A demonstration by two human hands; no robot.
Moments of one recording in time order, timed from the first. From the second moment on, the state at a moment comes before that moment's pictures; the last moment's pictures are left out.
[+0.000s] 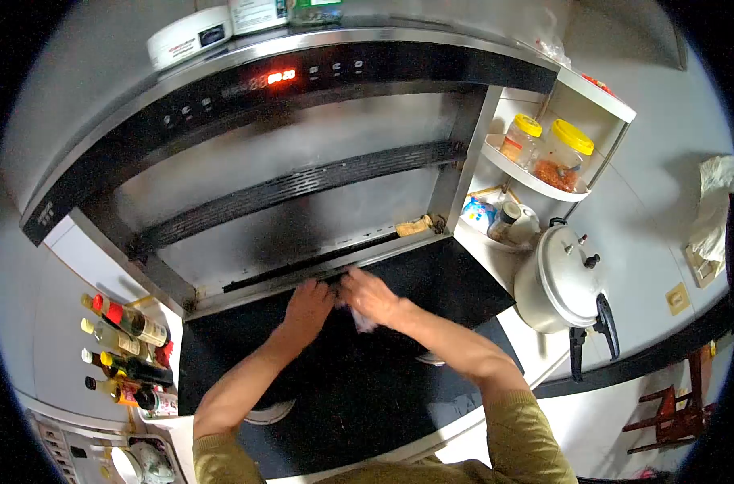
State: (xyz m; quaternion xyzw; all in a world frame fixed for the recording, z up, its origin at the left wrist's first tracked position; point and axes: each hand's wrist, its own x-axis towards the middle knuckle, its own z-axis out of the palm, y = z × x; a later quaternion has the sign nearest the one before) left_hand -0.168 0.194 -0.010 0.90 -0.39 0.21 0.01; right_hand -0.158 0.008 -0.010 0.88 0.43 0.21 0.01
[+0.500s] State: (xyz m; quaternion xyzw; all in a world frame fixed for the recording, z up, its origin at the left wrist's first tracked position) left_hand 0.026 0.112 -0.007 0.87 -0.35 0.36 0.00; right_hand 0.003 -0.054 0.003 0.97 0.10 0.23 0.01
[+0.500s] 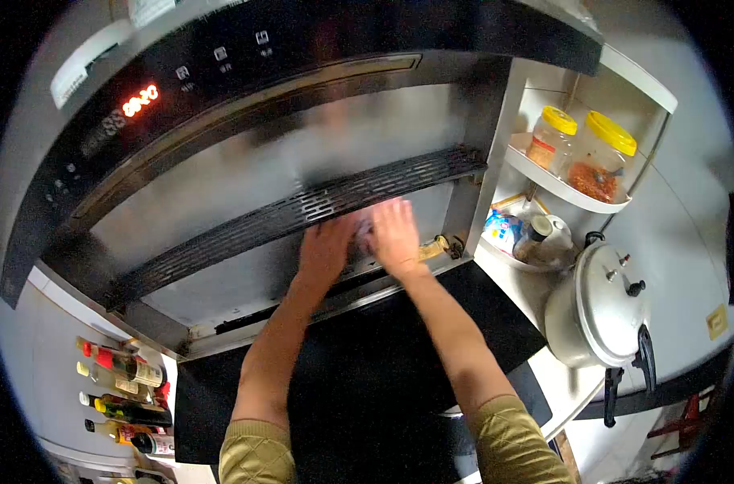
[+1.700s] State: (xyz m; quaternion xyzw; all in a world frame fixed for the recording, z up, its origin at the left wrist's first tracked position) left_hand -0.001 0.146 0.000 0.88 -0.27 0.39 -0.09; right_hand 0.028 0.031 -0.052 0.89 -0.05 0.41 -0.18
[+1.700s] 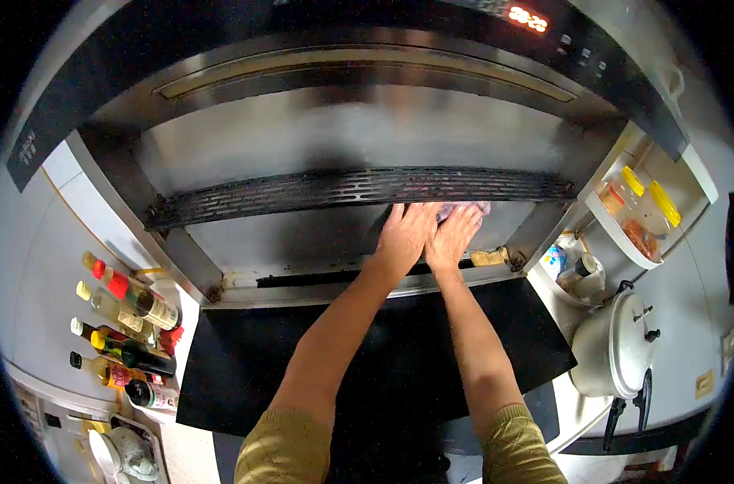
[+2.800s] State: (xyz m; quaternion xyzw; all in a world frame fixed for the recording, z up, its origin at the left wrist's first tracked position) left_hand -0.018 0.359 -0.163 0.76 -0.01 0.24 0.60; right_hand -0.006 0.232 -0.059 0.75 0.53 0.22 0.34
